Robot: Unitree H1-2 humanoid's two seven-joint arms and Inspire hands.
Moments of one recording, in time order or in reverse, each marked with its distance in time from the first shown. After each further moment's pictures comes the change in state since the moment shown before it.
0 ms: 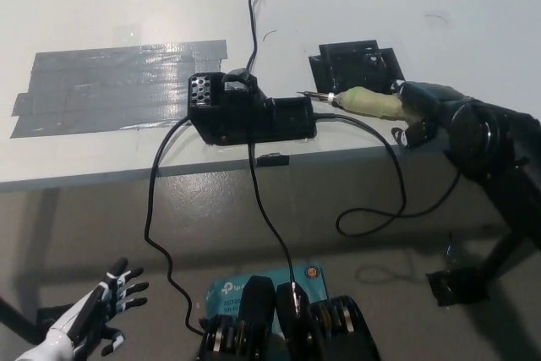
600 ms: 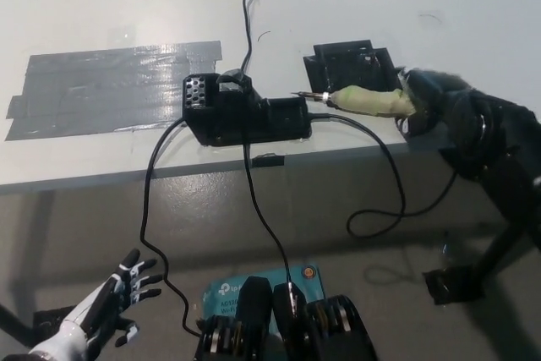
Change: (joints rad) left_arm -0.020 -0.030 -0.007 -0.006 0.003 0.001 0.000; right_arm -0.043 0.047 0.027 0.152 -0.021 -0.057 -0.077
